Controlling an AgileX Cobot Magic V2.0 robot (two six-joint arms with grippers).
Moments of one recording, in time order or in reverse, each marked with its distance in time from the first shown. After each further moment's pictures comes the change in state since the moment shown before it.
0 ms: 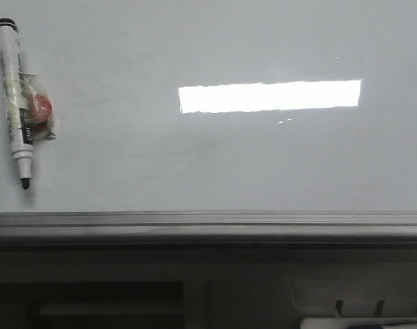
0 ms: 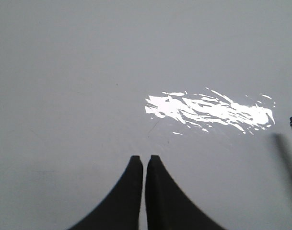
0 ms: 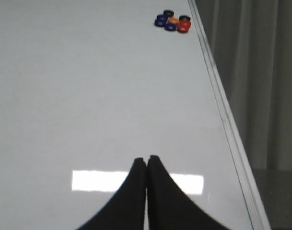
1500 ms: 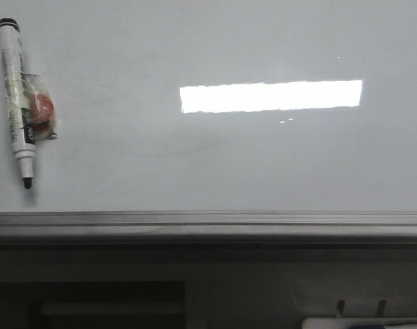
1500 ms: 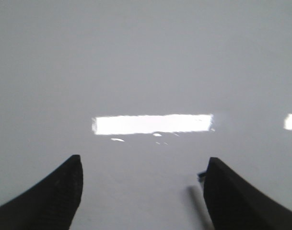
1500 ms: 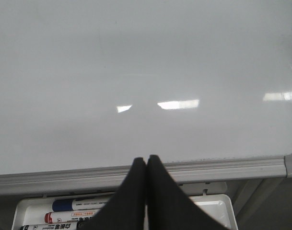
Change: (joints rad) left arm -0.276 0.187 -0.226 0.061 -0.018 0.017; right arm 0.049 0.183 -0.366 0.086 1.049 0.067
